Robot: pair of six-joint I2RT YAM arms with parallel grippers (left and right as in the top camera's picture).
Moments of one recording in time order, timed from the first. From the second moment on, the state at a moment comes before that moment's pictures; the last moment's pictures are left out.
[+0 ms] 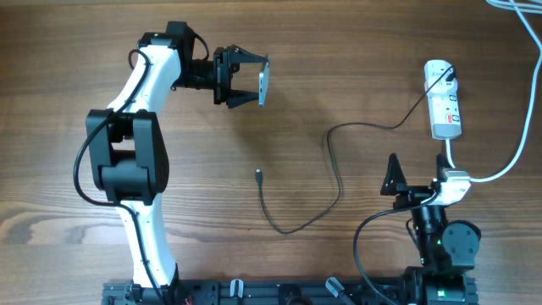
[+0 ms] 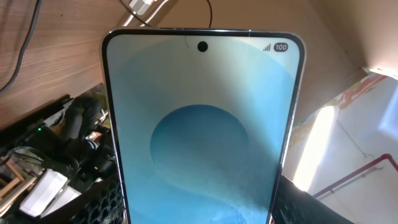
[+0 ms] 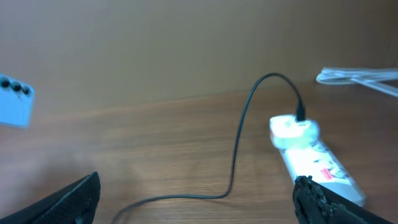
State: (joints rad) left arm -0.08 2.25 1.80 -1.17 1.52 -0.72; right arm -0.05 0.06 0.01 0.00 -0.10 0.18
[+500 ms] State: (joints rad) left arm -0.08 2.25 1.80 -1.17 1.52 -0.73; right arm -0.05 0.06 0.01 0.11 -0.20 1.76
